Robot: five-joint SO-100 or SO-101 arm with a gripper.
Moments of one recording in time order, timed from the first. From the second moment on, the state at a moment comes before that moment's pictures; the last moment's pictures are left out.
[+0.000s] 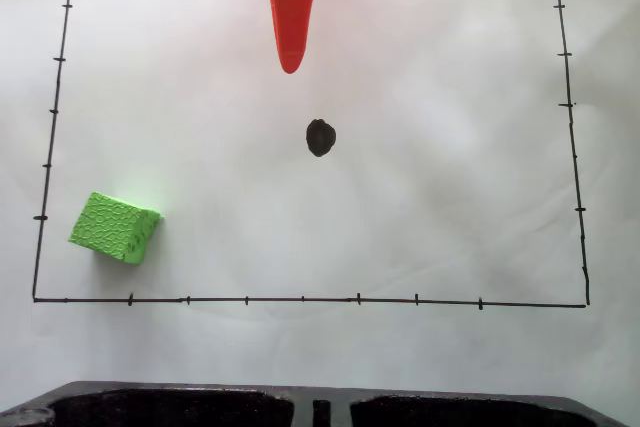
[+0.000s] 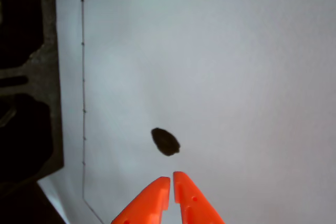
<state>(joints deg) 0.0 186.4 174.4 51.5 2.4</state>
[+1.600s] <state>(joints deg) 16.4 154.1 150.7 49.6 7.7</state>
